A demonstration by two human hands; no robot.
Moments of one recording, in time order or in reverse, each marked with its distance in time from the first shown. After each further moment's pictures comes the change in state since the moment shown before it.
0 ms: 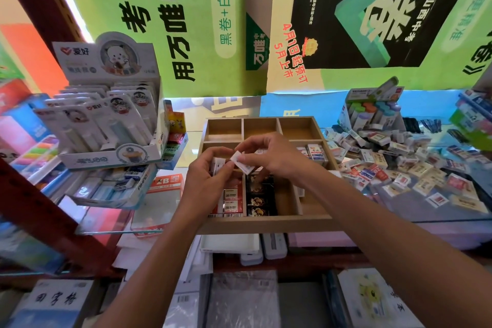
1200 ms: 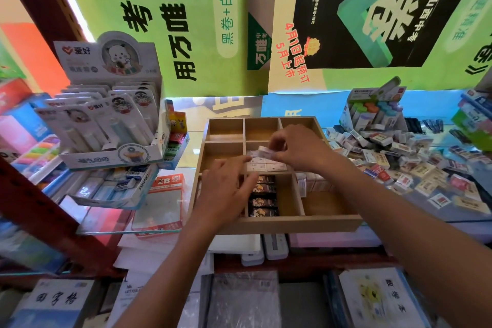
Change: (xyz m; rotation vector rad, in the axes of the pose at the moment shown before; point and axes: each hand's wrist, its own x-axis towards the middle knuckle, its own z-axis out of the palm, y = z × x) left_hand 0.000 -0.013 0.020 0.690 -0.167 0.132; right_hand 0.008 0.004 -0.039 -0.768 0.056 -0.095
